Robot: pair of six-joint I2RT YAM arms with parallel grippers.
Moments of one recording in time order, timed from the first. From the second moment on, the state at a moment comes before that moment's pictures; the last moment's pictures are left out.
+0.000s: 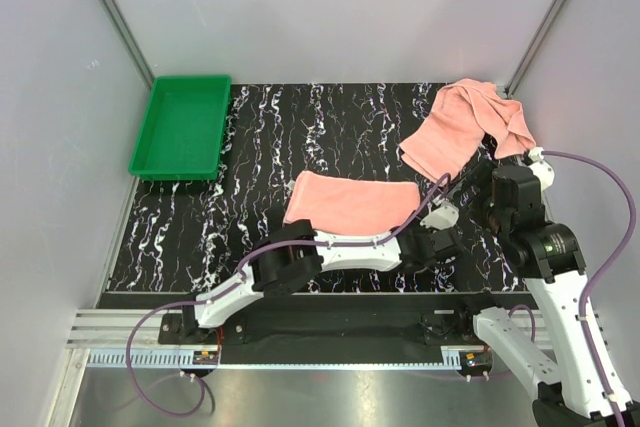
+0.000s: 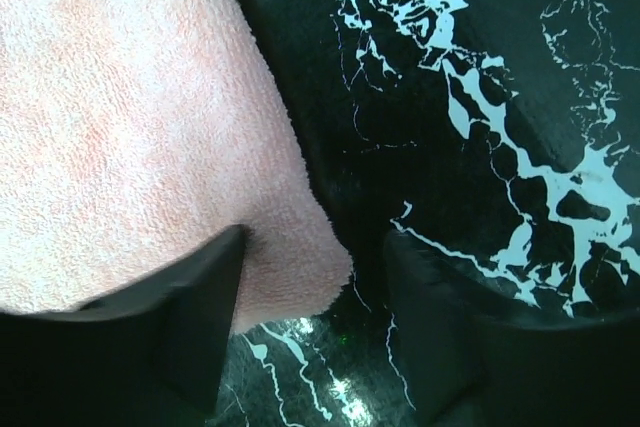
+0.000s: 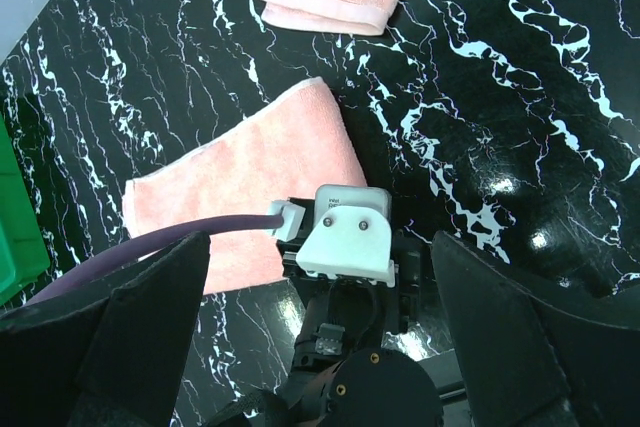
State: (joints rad) left arm -1.33 2.36 1.86 -0.48 -0.61 -0.51; right arm 0.25 0.74 1.07 -0.99 0.29 0.81
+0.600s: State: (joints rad) left arm -1.32 2.15 1.54 -0.41 -0.63 -0.57; right arm 0.25 0.80 1.07 -0.98 0.30 0.81
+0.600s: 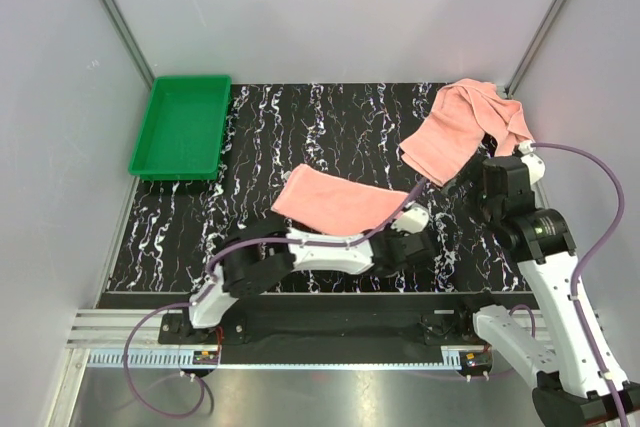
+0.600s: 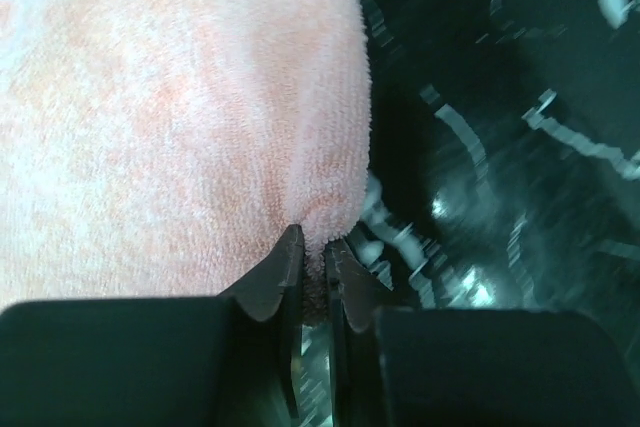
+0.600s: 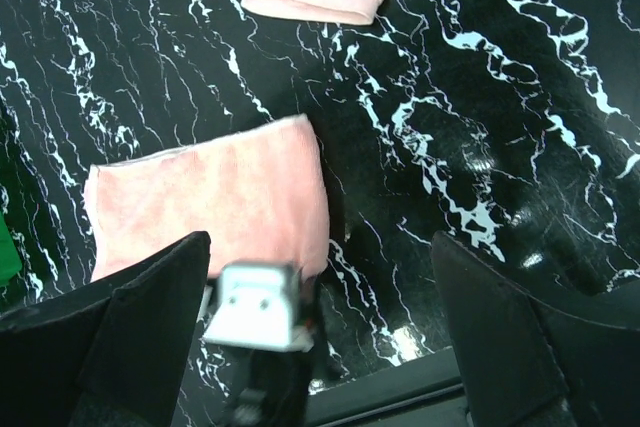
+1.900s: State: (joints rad) left arm -0.88 1.41 0.58 0.21 0.04 -1.25; right arm 0.36 1.05 0.66 -0.31 -0.28 0.92
